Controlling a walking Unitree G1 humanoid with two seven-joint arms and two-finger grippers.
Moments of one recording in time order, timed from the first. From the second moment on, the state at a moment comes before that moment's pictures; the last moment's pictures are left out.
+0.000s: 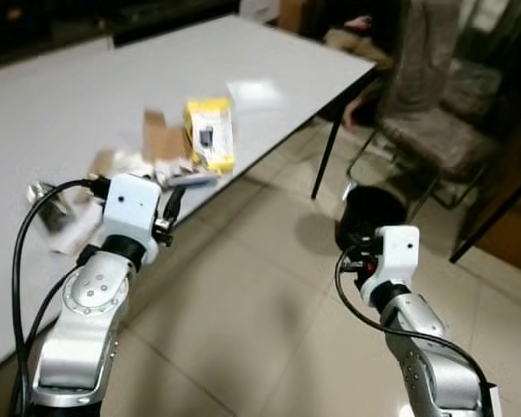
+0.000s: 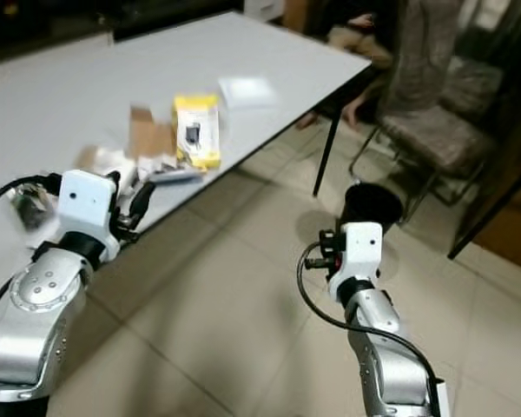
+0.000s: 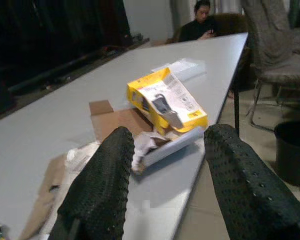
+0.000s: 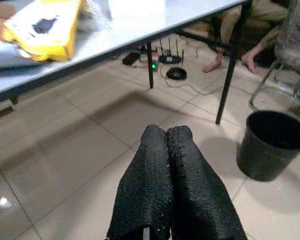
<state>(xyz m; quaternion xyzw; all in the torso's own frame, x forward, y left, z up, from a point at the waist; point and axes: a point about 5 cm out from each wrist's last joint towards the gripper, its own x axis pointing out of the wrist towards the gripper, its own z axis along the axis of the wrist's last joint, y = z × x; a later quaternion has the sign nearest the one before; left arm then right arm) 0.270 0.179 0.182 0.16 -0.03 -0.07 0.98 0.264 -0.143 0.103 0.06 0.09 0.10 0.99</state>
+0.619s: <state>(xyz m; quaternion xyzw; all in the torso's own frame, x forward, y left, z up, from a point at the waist) 0.264 0.190 0.173 0.15 -0.01 -0.04 0.99 0.268 -0.121 0.109 0.05 0.08 0.16 0.98</state>
